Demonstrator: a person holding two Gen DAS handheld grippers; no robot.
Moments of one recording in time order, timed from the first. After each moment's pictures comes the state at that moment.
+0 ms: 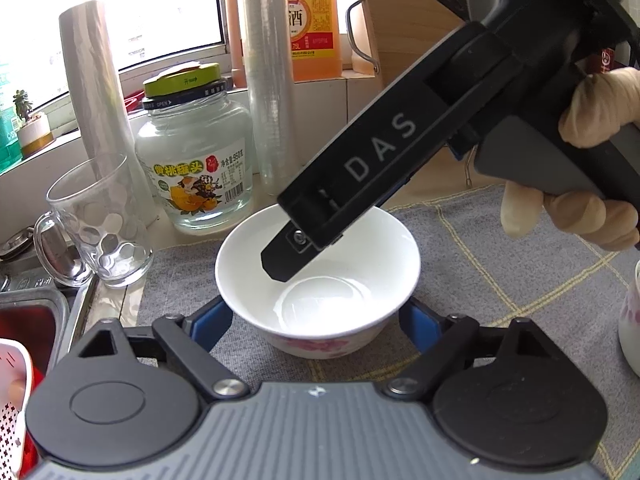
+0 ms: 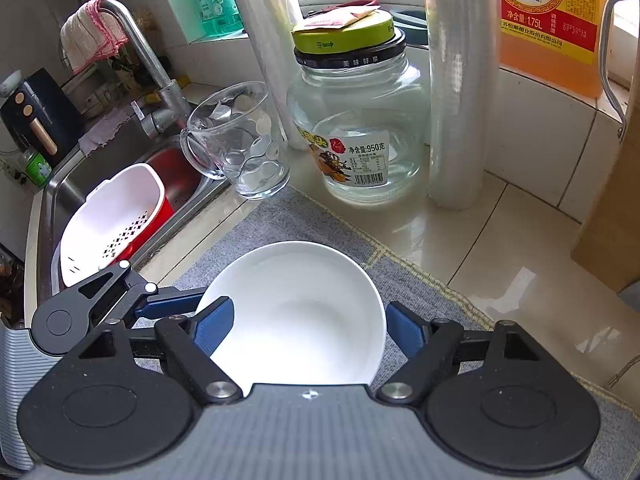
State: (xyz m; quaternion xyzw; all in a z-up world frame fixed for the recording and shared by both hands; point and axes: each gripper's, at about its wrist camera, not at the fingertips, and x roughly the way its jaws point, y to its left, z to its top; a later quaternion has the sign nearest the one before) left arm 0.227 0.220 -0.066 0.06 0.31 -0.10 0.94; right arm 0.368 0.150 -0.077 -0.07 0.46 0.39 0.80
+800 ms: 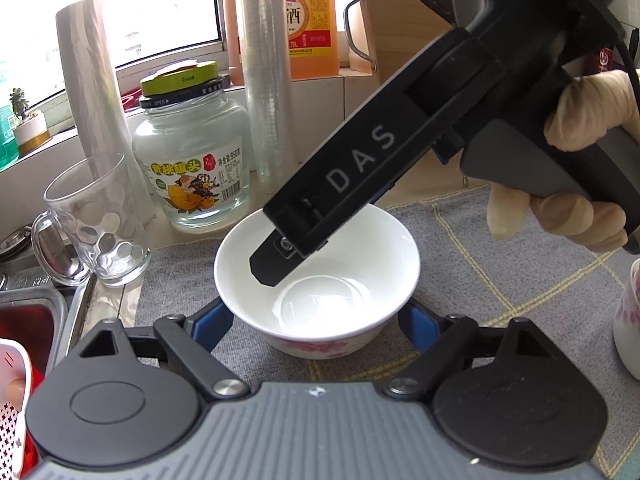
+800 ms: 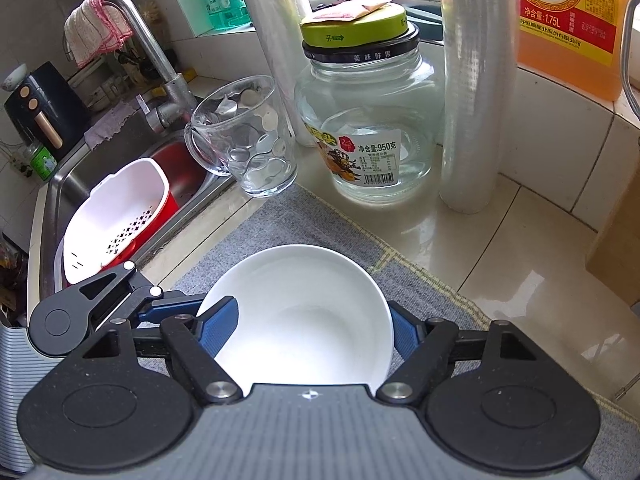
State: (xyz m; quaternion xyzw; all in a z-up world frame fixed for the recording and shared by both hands) left arm 0.227 0.220 -0.065 0.06 0.32 -0.10 0.94; right arm 0.372 0.156 -0.080 -0.08 0.46 0.40 0.79
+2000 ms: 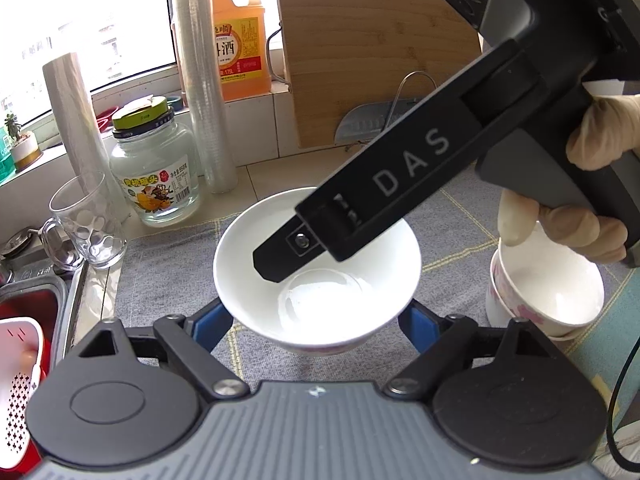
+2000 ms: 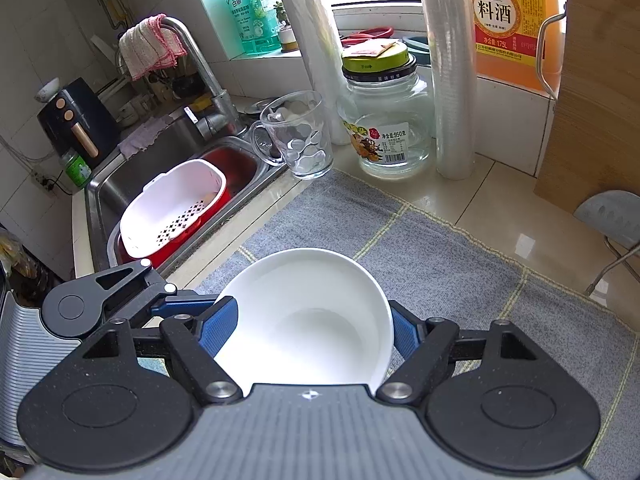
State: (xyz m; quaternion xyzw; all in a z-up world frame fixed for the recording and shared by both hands) left arm 0.147 0.172 -0.012 0.07 0.34 -0.14 0.93; right arm 0.275 0.093 -0.032 -0.05 0.44 0.40 0.80
